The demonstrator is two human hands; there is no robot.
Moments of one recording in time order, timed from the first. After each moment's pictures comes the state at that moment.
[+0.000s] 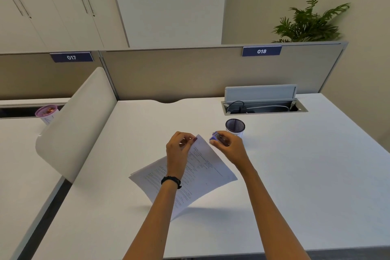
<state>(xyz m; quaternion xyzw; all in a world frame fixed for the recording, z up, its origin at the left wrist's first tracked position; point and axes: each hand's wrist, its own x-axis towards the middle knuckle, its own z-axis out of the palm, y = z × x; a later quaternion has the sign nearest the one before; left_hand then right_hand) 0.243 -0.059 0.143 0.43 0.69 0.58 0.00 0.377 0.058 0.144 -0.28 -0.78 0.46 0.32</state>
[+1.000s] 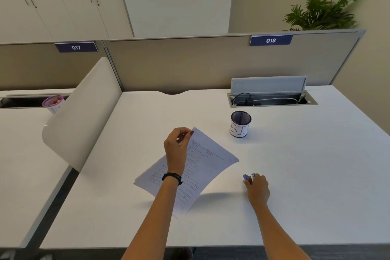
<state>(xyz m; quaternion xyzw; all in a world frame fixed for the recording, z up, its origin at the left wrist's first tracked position) 0.242 -0.071 0.131 0.36 0.70 0.62 0.02 0.452 0.045 -0.027 -0.65 -0.70 0.27 0.14</state>
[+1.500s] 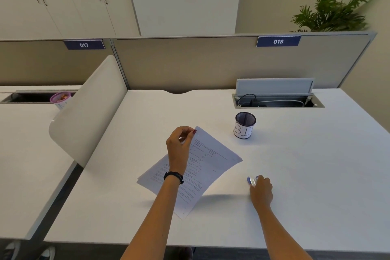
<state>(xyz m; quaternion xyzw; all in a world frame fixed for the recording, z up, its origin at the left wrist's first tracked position) 0.240 -0.072 0.132 0.36 0.70 0.62 0.02 0.451 0.050 -0.037 -0.66 -0.70 0.24 0.13</state>
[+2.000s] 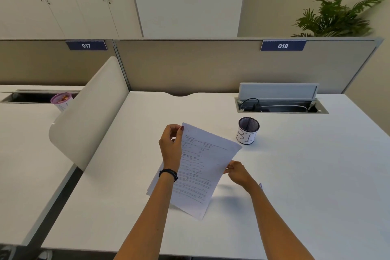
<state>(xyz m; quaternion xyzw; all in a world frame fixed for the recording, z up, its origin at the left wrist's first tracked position) 0.205 -0.068 0.139 0.28 0.70 0.66 0.03 0.373 0.071 0.028 -0.38 -0.75 0.53 0.09</state>
